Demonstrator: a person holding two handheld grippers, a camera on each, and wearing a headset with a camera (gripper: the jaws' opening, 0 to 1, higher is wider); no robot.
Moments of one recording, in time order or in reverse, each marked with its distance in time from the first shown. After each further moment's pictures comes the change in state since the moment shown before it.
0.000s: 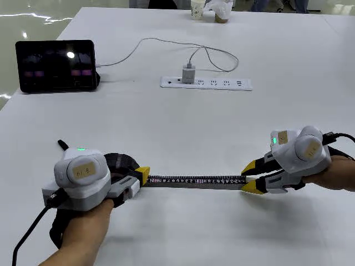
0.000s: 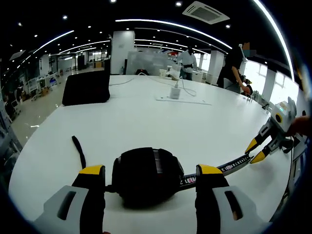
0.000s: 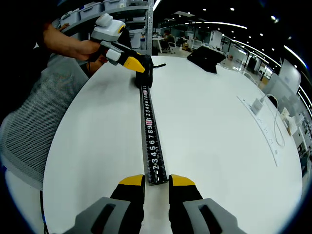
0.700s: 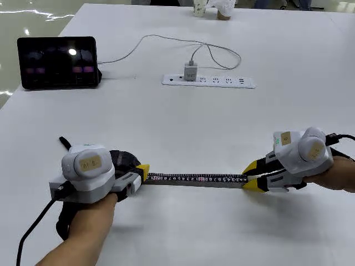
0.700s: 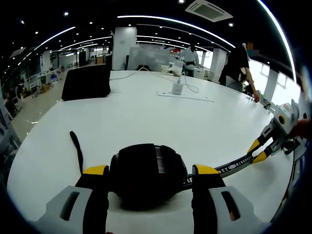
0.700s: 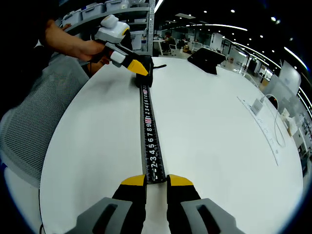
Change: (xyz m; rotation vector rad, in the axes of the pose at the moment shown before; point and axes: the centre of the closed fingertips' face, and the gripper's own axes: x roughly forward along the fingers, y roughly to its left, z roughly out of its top) left arm 0.008 0.002 -0.007 -0.014 0.031 0.010; right arm 0.002 0.000 -0.002 -0.002 -0.024 -0.003
